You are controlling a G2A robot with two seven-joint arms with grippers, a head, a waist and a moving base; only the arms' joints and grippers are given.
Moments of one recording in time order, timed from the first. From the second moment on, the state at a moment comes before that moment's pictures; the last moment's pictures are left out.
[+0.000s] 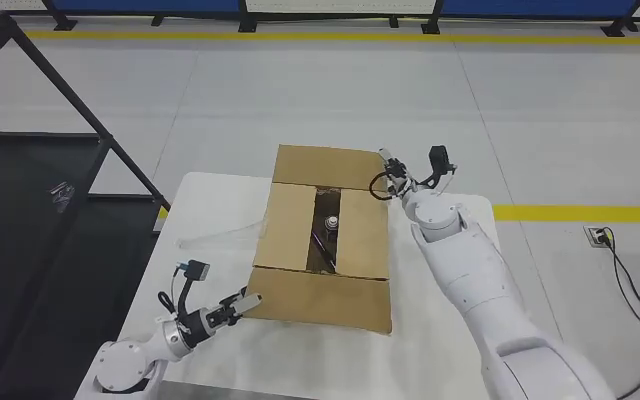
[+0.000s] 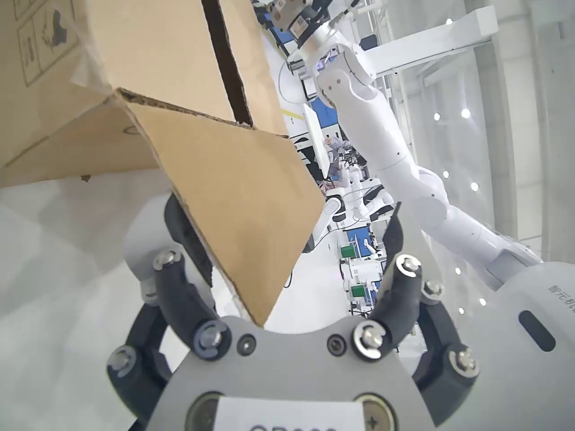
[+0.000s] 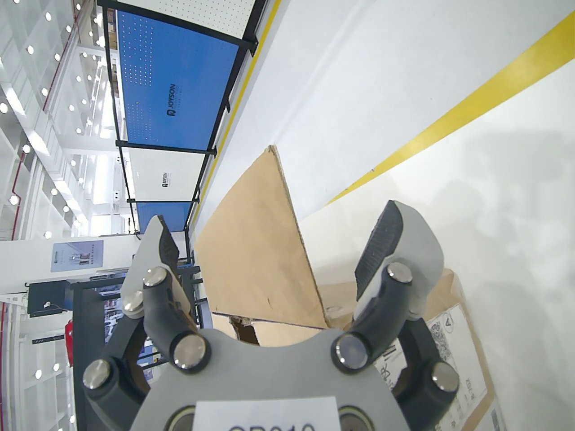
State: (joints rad) left arm 1.28 -1.14 -1.54 -1.52 -0.22 -0.52 -0.99; right arm -0.24 -1.56 1.22 -0.39 -0.10 0.01 0.18
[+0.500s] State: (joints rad) left arm 1.23 -1.14 -1.52 -1.54 -0.21 -0.57 -0.82; right arm -0.19 -1.55 1.28 -0.25 0.02 -0.20 0.36
